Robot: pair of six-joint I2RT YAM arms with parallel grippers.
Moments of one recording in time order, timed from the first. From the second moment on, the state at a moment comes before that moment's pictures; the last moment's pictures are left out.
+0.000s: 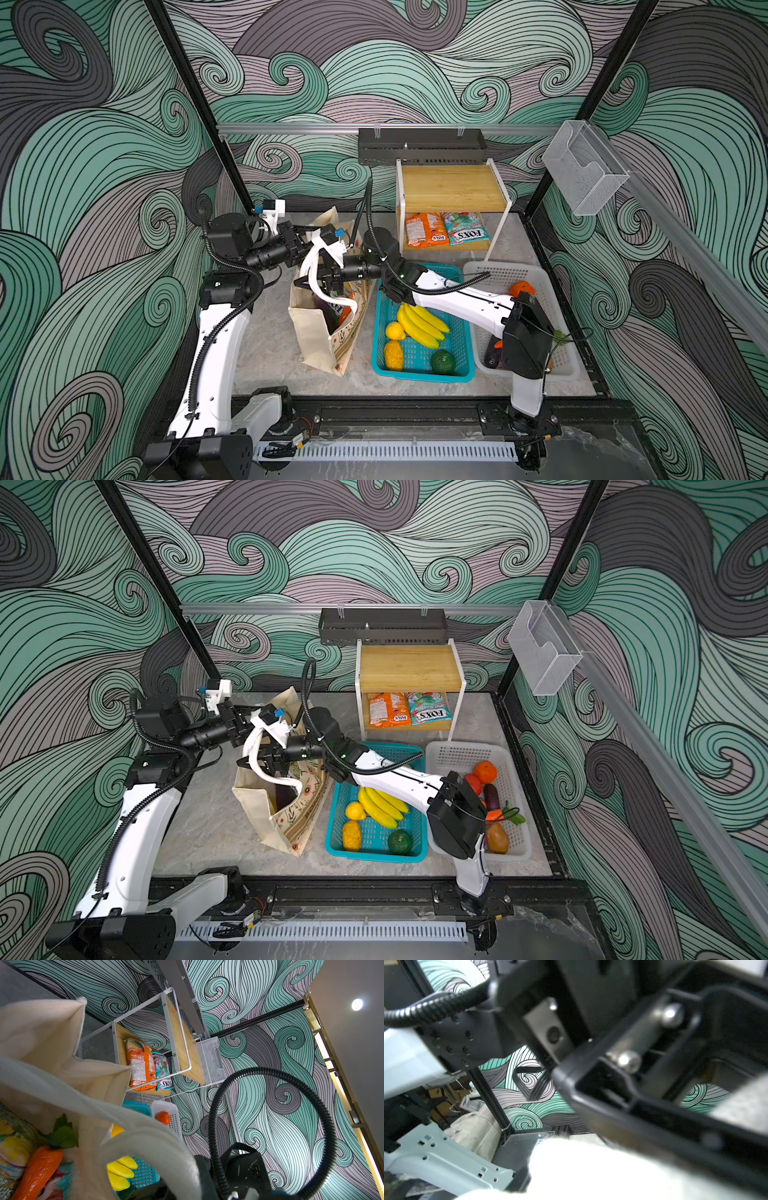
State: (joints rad) left arm 0.09 1.06 1.19 -0.35 0.98 -0.97; right arm 0.99 1.92 1.63 0.33 -0.71 0.22
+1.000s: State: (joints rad) left arm 0.50 1.01 1.19 -0.57 0.91 -0.85; right arm 1.01 1.81 1.84 -0.54 -0.06 -0.03
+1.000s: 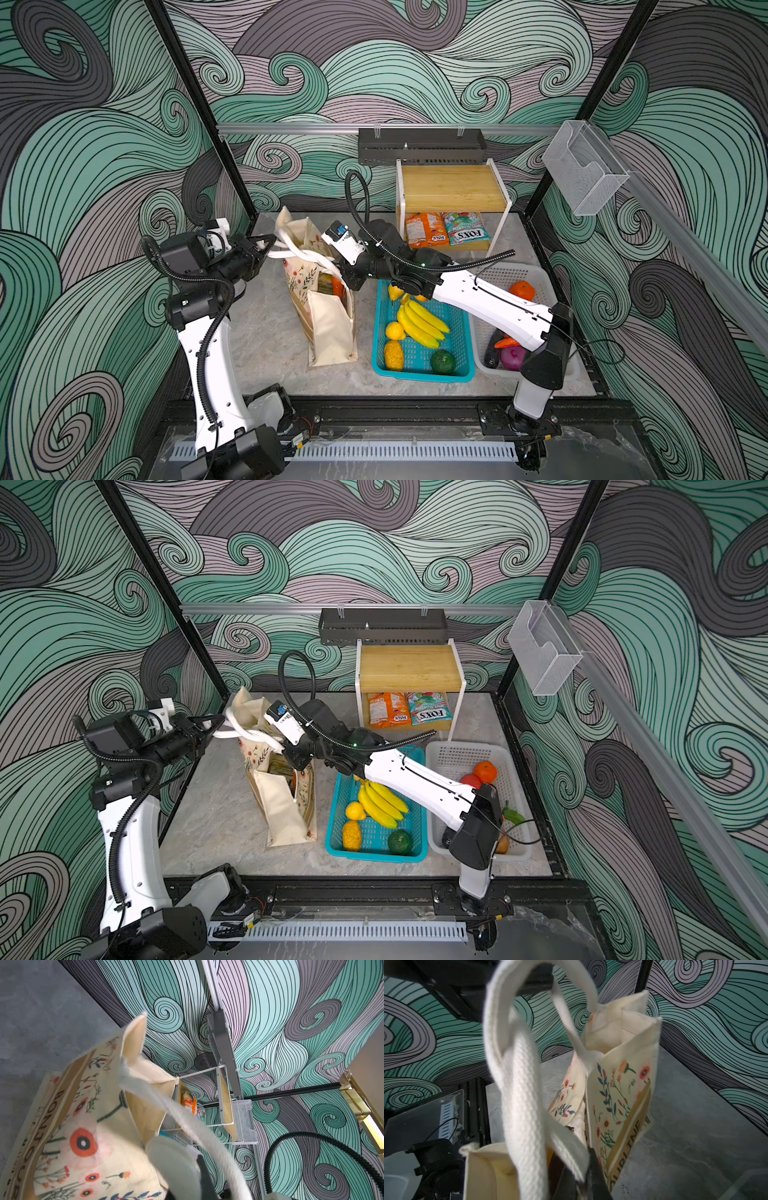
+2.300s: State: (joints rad) left arm 0.62 0.99 1.34 -0.76 0.77 -0.72; right arm 0.80 1.78 1.87 -0.36 -0.10 0.50
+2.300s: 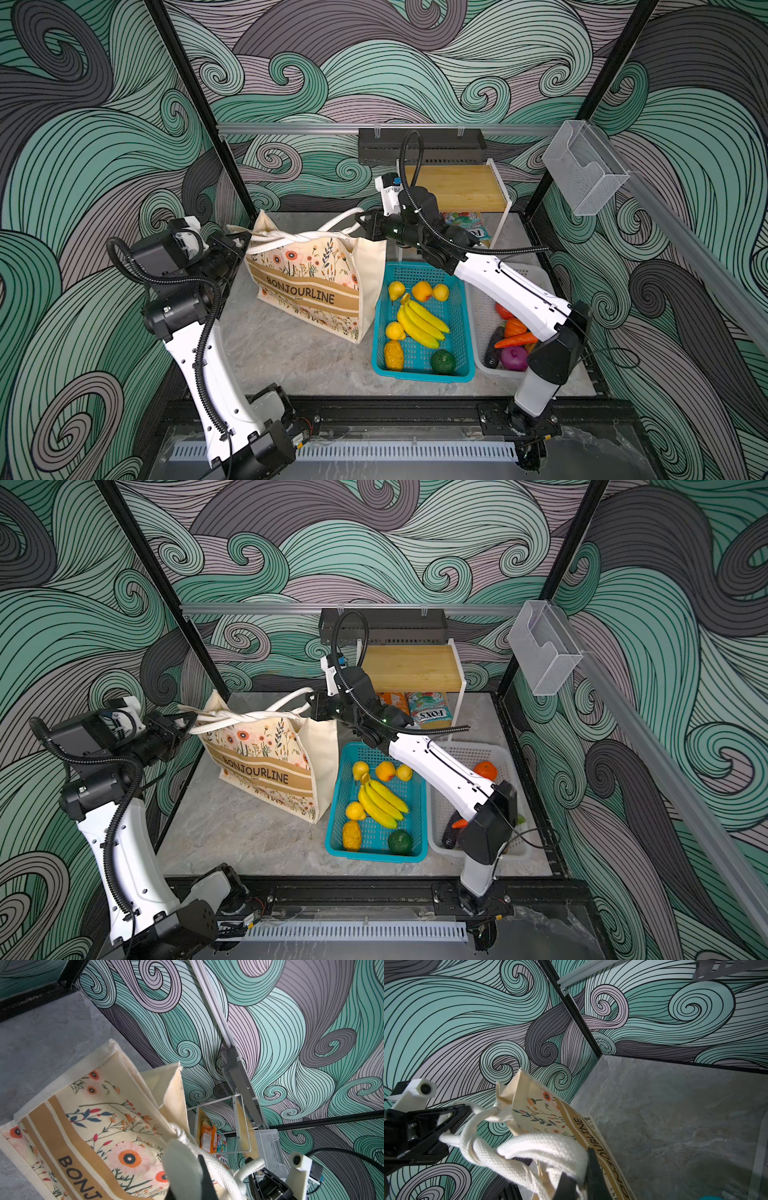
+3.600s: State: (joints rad) left arm 0.58 1.10 1.23 -0.69 0.69 -0.64; right arm 0.72 2.18 2.35 -0.49 -0.19 0.34
